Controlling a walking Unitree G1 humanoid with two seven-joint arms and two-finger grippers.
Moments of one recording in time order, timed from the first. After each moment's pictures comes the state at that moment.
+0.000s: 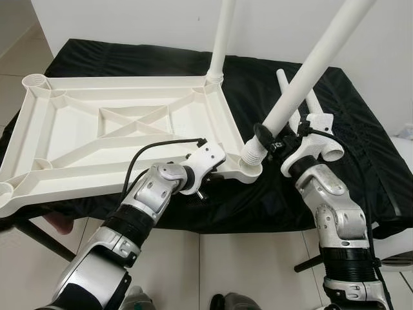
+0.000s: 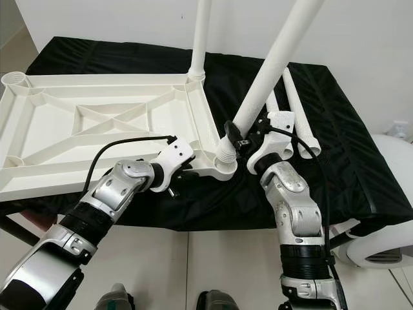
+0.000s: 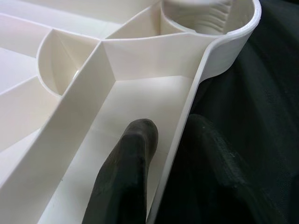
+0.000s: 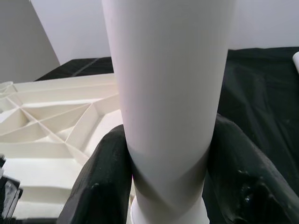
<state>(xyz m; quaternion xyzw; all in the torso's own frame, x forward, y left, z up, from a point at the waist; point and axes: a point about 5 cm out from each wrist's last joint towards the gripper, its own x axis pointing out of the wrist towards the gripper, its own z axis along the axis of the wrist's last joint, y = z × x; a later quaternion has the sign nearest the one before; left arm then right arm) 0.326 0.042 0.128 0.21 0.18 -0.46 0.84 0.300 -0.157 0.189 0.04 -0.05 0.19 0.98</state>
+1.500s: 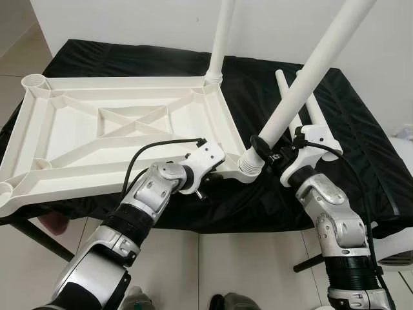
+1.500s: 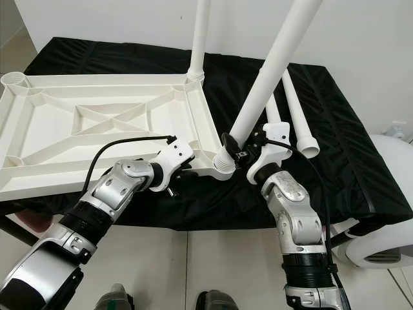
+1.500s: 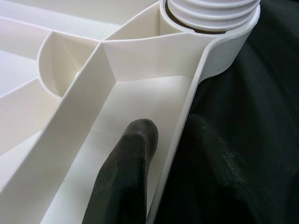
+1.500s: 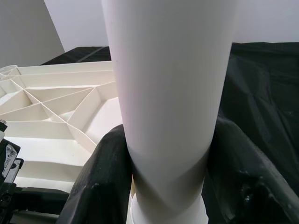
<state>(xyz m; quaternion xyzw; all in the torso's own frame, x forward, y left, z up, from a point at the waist) 0.328 0.043 0.128 0.22 0.17 -0.46 0.84 0.295 -0.164 0.174 0.02 -0.04 0.19 0.98</state>
